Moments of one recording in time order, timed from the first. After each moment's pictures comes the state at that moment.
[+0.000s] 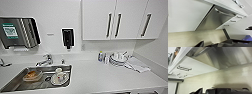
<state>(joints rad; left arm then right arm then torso) 1.51 1.59 -0.92 0.08 -0.48 0.11 -1.05 1.96 -1.21 0.03 -0.12 0.21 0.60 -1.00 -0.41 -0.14</state>
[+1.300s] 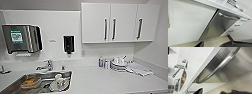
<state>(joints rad) 1.51 1.58 -0.93 0.08 -0.52 0.11 -0.76 1.81 -1.11 0.20 -0.23 0.65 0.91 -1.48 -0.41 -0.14</state>
